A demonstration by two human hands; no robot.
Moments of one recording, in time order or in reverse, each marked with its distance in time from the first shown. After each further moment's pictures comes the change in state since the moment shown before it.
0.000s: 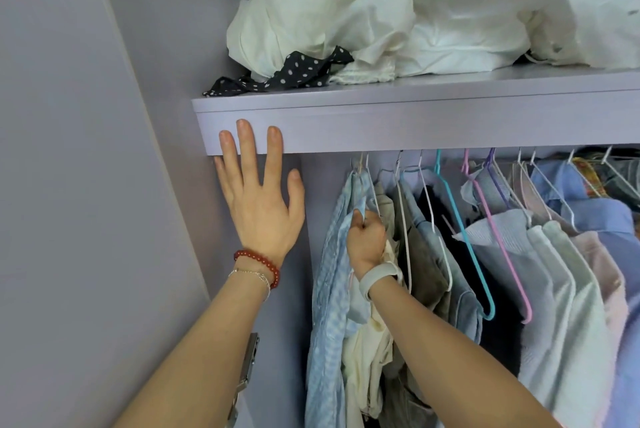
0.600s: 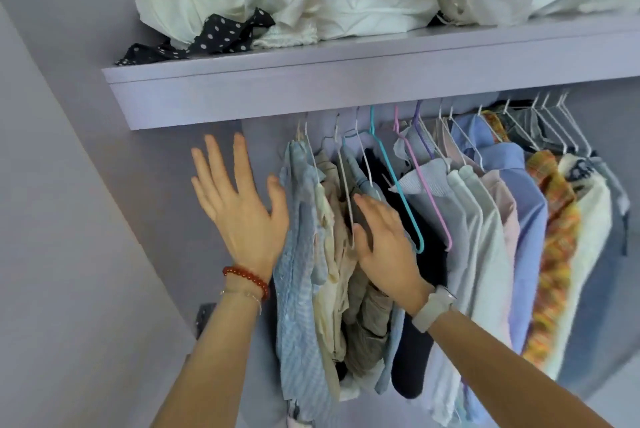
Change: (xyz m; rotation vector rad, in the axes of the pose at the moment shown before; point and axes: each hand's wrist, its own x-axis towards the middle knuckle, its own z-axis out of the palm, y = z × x) left_hand -0.045 0.051 -0.010 -0.116 -0.151 -0.251; right_hand -0.066 0.008 -0.140 -0.458 -0.188 -0.479
